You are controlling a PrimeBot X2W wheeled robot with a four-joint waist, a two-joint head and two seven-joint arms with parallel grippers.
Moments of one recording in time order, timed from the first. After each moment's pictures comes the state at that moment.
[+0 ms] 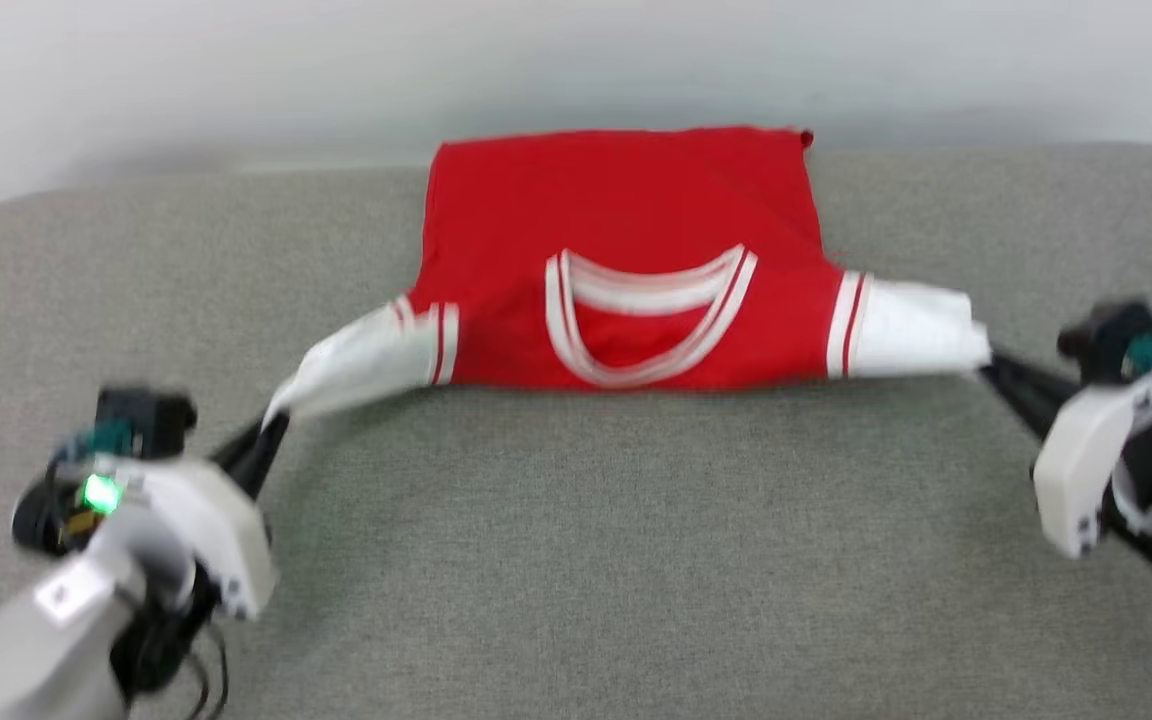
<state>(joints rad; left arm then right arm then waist) -0.60 0.73 -0.92 0.43 -1.04 0.03 -0.16 -0.80 -0.71 1.05 0.59 0.78 0.13 -0.12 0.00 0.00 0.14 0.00</state>
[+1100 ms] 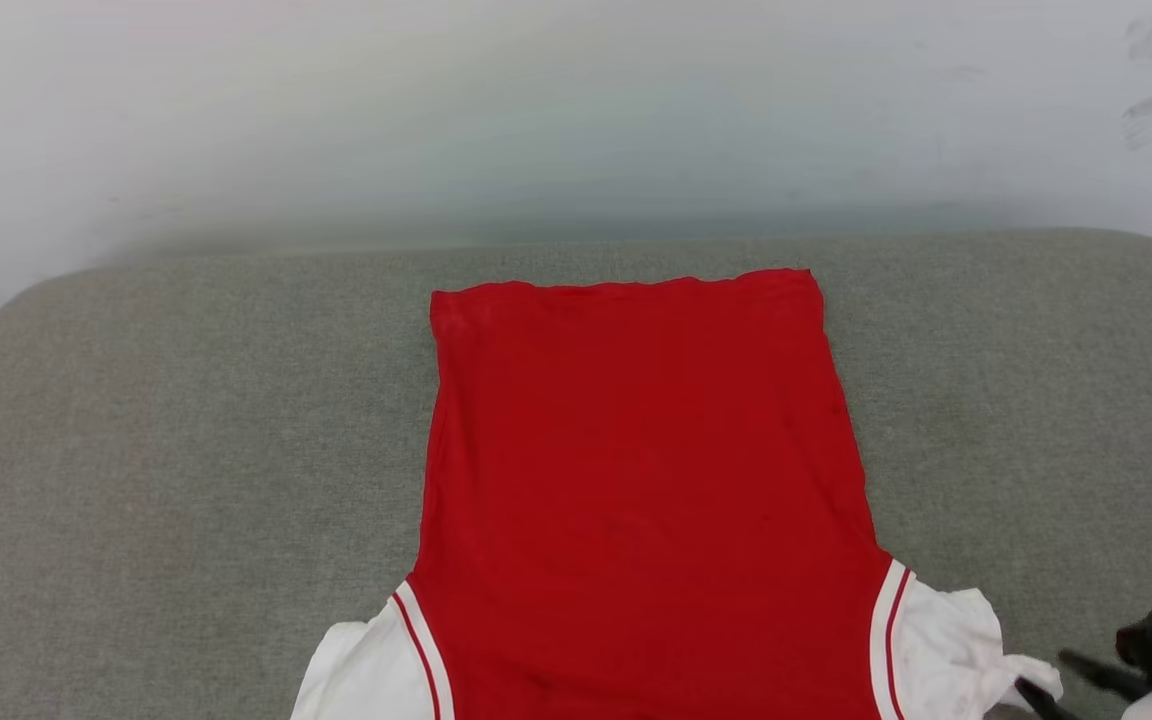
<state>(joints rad) 0.00 0.91 -0.92 0.01 -1.22 0.32 -0.24 0.00 -0.79 0.54 0.20 0.64 0.13 0.11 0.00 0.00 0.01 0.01</state>
